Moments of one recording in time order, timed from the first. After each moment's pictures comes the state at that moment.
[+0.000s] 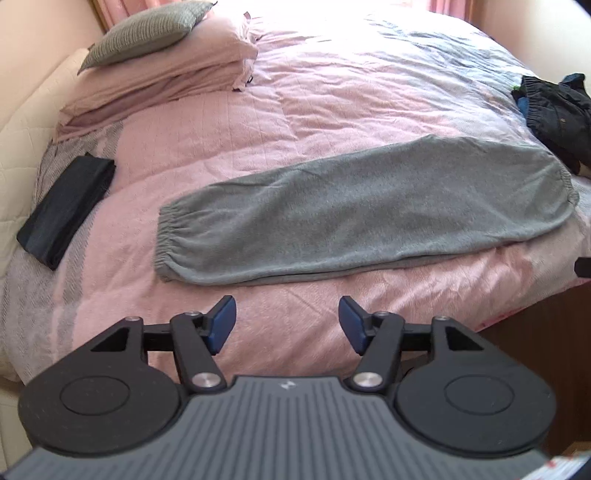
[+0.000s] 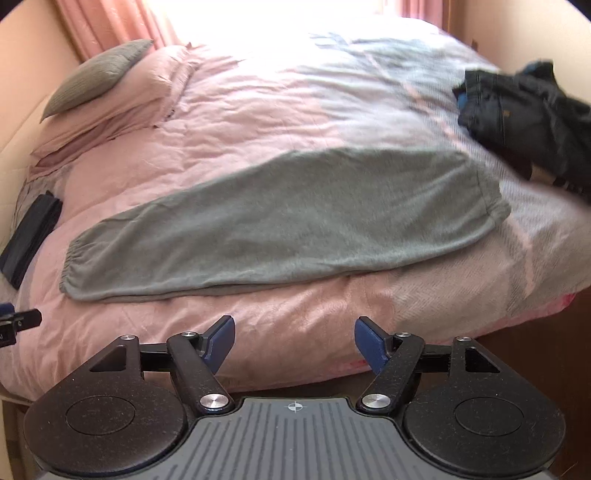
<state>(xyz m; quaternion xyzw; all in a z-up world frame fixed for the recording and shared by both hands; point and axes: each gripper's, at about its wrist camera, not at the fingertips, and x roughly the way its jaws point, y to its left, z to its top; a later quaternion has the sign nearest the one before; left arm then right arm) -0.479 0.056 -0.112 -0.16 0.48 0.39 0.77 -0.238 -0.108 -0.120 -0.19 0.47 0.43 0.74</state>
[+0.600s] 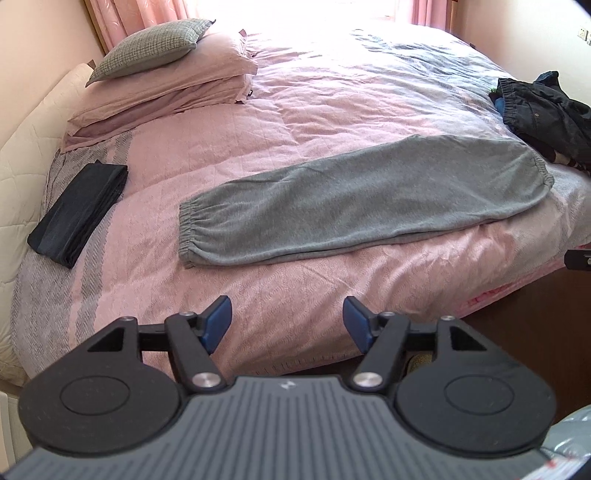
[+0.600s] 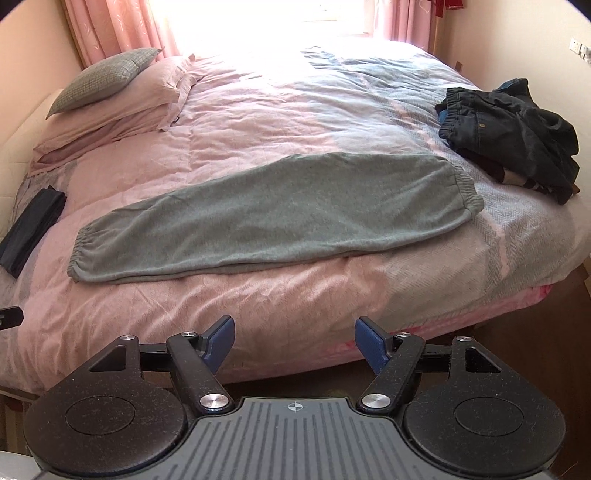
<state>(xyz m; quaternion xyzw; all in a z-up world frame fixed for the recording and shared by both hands) -0.547 0.020 -0.083 -0.15 0.47 0.38 0.79 -0.310 -0.146 -0.102 -0.19 0.45 0.42 0.77</state>
